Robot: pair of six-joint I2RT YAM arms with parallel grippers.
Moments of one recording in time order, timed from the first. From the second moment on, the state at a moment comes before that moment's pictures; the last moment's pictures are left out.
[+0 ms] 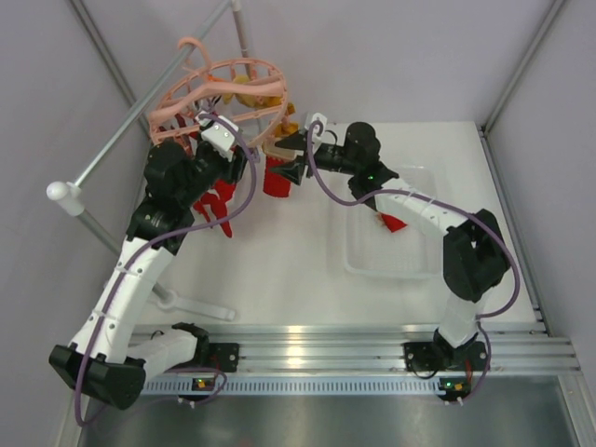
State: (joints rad) left arm -0.33 1.09 1.24 -0.17 0.24 0.30; right arm 0.62 1.78 1.43 0.46 -0.76 -0.15
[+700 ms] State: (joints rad) left arm -0.30 1.17 1.26 -0.20 0.26 0.30; right arm 0.64 1.75 1.38 0.46 -0.67 -0.18
